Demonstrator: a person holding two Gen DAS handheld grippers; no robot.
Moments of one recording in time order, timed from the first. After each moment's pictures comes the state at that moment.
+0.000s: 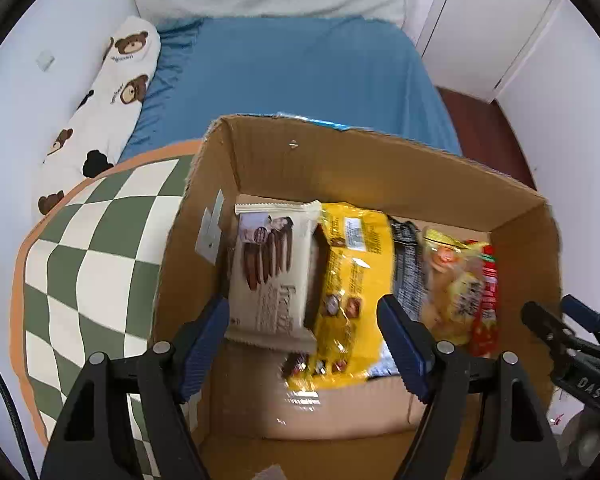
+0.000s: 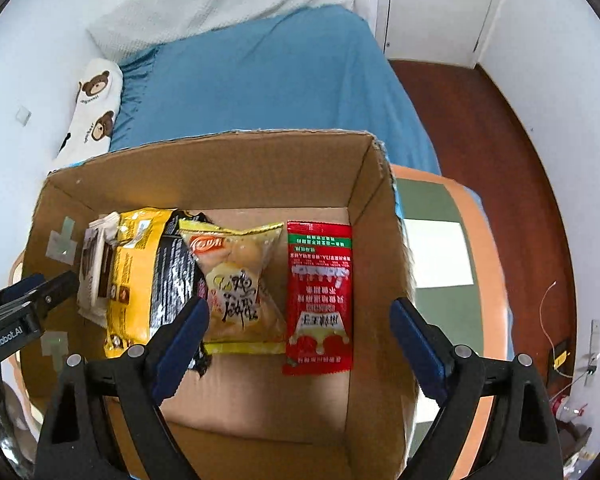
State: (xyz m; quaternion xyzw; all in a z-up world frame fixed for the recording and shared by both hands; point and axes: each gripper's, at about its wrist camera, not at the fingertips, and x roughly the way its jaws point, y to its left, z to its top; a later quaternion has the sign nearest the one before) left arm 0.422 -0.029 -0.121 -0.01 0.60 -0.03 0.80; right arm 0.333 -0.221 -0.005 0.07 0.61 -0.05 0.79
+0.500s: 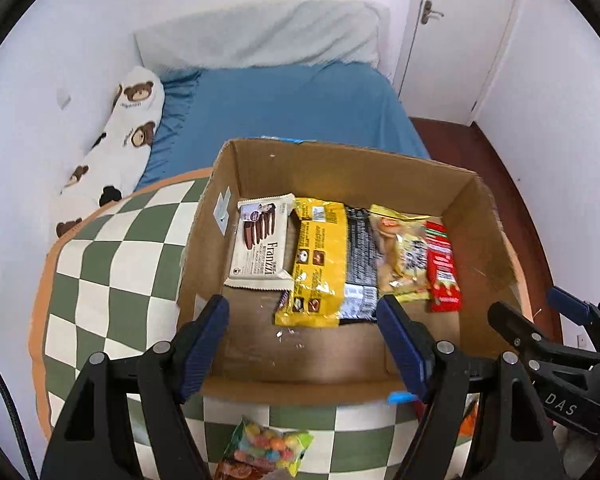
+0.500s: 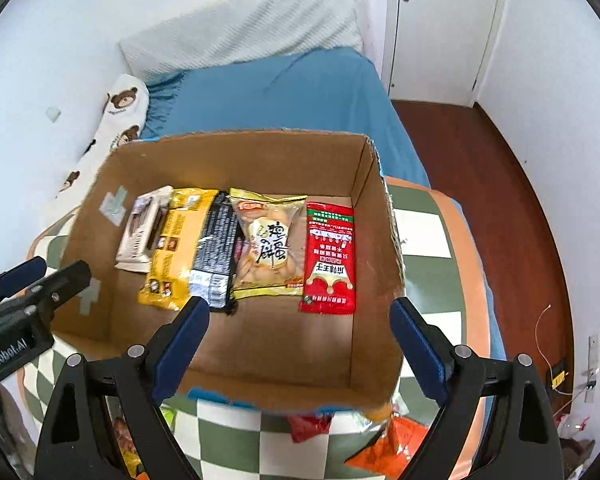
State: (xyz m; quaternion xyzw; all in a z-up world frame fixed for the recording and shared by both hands) left arm 0.323 -0.051 -0.057 0.02 0.52 -0.04 0.85; right arm 0.236 -0.188 0.061 0.05 0.54 -0.03 0.84
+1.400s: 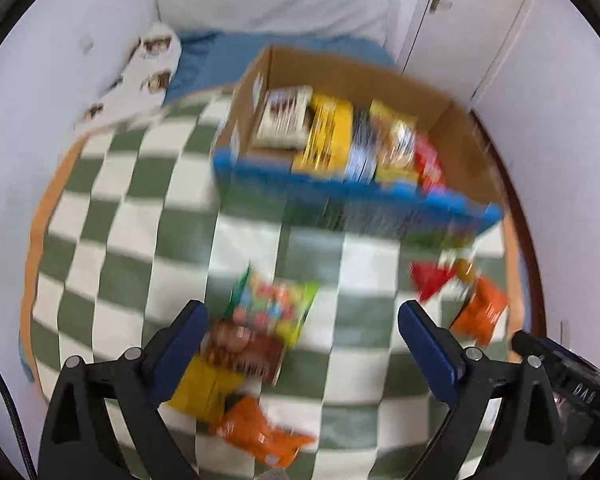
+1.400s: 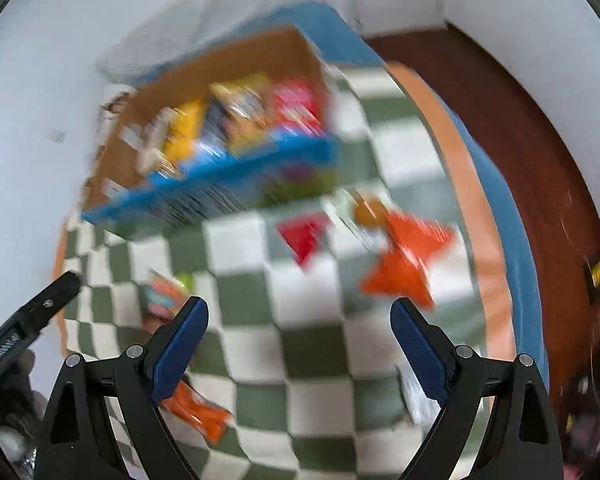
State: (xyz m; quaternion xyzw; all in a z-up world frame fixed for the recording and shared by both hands) left arm 0.172 -0.018 -0.086 -0.02 0.57 -0.03 0.82; right arm 0.037 -0.221 0.045 0.19 0.60 -0.06 0.77
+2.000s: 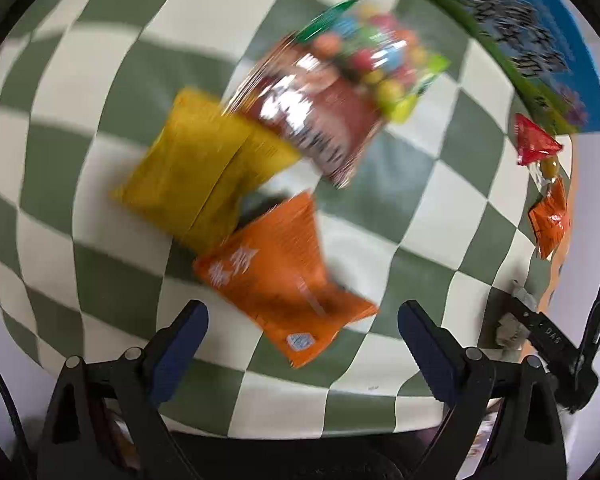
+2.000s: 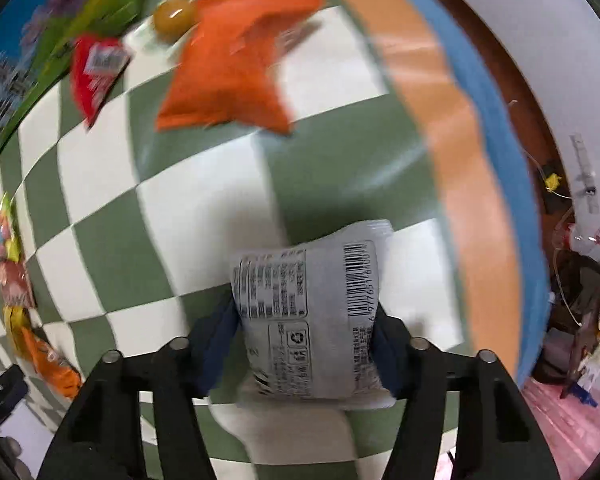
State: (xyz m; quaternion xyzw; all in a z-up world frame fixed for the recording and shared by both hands) left arm 0.078 0.053 -0.232 -0.16 0.75 0.02 0.64; right arm -0.046 -0.266 -0.106 0.17 0.71 -0.15 0.66
